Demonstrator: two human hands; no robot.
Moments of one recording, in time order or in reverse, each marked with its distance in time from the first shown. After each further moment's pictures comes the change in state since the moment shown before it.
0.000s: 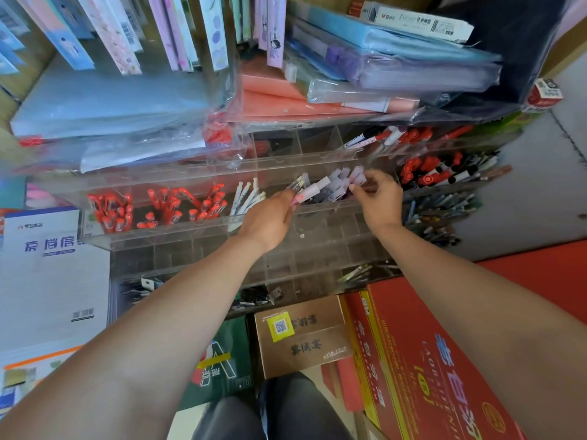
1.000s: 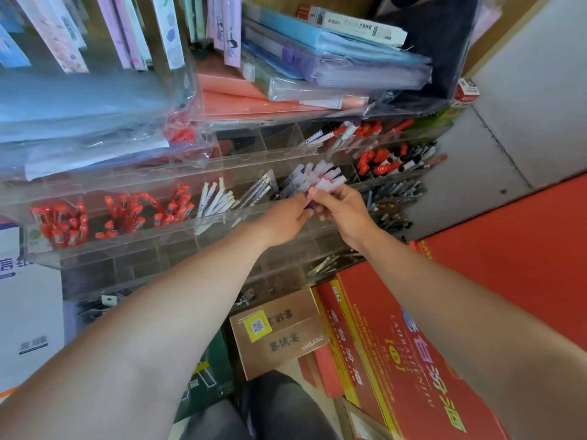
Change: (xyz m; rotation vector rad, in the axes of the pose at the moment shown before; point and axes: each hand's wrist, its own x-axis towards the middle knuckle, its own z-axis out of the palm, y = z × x) left_hand 0.015 0.052 0.016 -0.217 -0.291 0.206; right_hand -0.051 -0.034 -0.023 0.712 -0.282 0.334
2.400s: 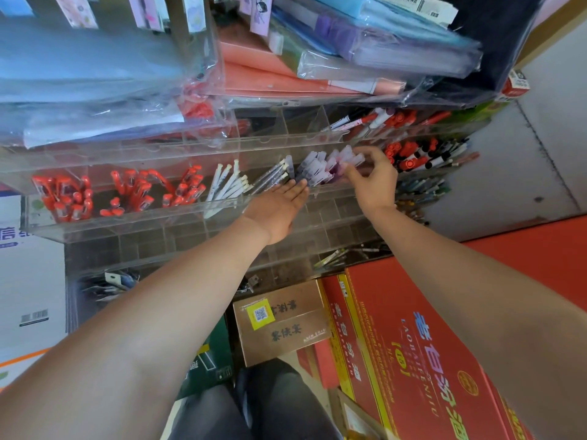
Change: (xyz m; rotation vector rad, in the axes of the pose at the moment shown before) left_hand -0.005 -0.048 0.002 0.601 -0.056 0.012; right_hand 0.055 0.007 -0.019 -0.684 0.325 -0.329
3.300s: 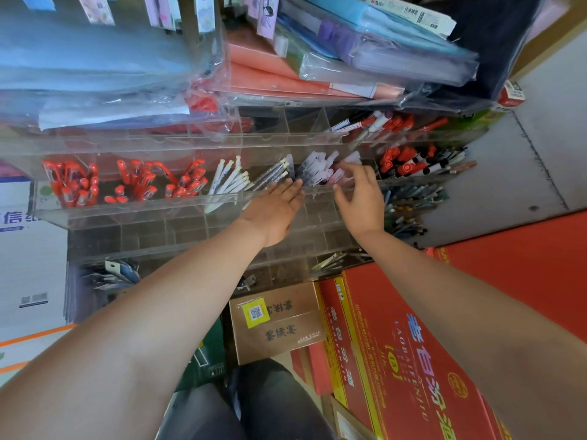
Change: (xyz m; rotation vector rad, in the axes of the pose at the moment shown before) left_hand -0.011 0.010 0.005 0.087 0.030 -0.055; right_hand -0.039 0.000 0.001 -0.264 -0.093 -0.222
